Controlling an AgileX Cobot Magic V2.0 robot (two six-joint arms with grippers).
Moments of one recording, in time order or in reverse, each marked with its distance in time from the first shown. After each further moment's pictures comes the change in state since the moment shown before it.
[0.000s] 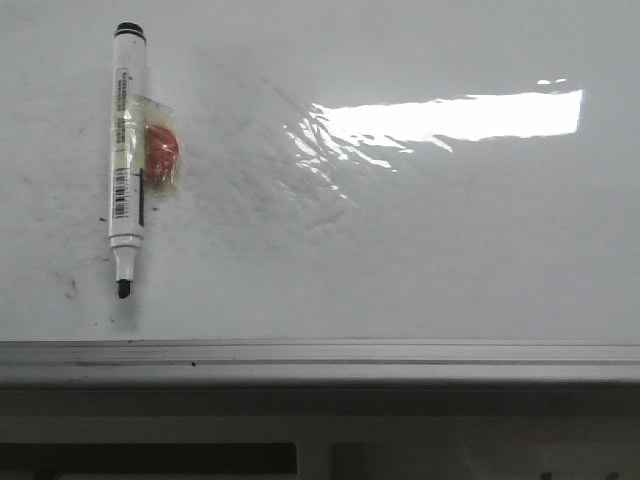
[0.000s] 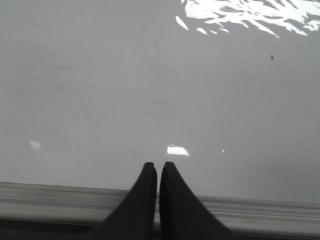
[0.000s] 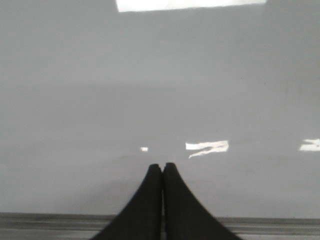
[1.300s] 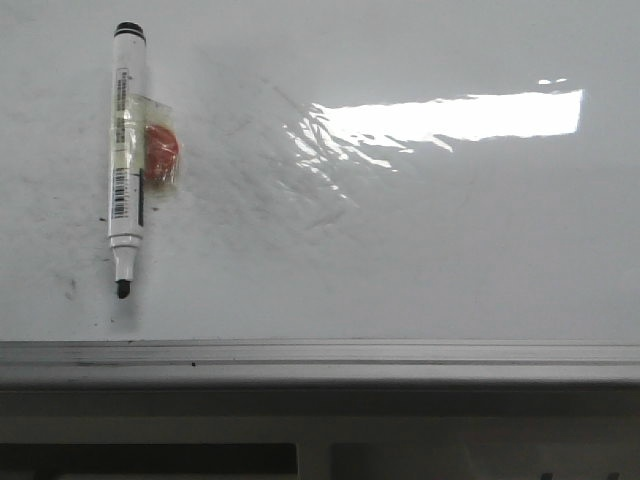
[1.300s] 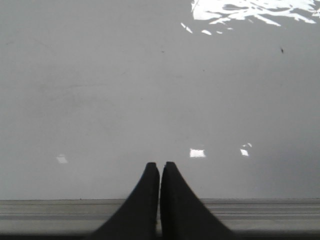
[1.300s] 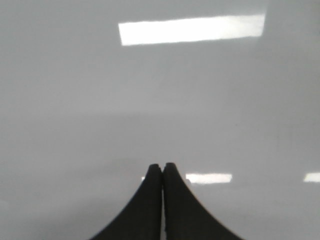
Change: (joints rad) left arm 0.000 0.000 0.000 0.130 -0.021 0.000; right arm 0.000 0.000 0.000 0.004 -0.141 0.000
